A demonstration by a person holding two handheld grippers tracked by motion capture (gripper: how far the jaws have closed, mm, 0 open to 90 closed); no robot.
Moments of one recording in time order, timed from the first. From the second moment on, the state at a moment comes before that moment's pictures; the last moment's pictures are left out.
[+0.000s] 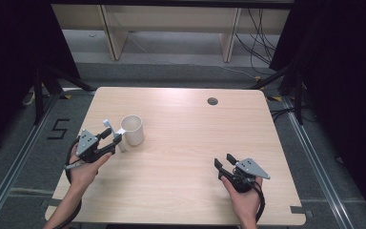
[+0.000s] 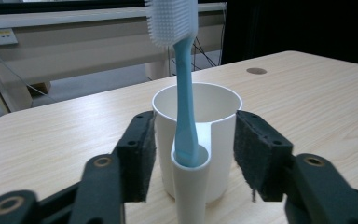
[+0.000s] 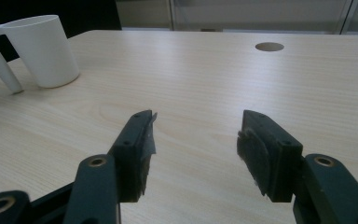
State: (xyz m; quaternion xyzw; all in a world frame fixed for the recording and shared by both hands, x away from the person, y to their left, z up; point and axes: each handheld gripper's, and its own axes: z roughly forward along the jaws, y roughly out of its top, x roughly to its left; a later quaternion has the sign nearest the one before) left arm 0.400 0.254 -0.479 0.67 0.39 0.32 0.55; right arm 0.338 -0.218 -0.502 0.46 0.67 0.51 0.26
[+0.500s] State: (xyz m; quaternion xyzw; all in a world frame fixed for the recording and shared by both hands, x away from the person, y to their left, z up) left arm 0.377 0.277 -0.478 0.66 0.40 0.32 0.55; right arm 0.338 -0.220 -0.503 0.48 0.67 0.51 0.26
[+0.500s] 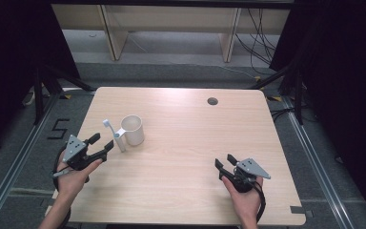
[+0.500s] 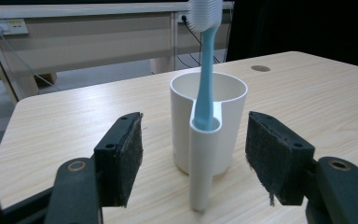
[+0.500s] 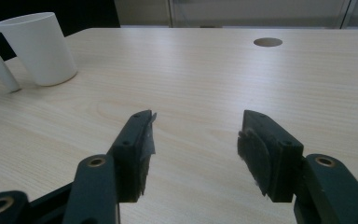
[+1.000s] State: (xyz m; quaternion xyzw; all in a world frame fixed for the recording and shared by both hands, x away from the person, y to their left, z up) left arm 0.358 0.303 -0.497 0.65 0.43 0.32 0.54; right arm 0.341 -0.221 -0.508 0.47 0.67 0.51 0.26
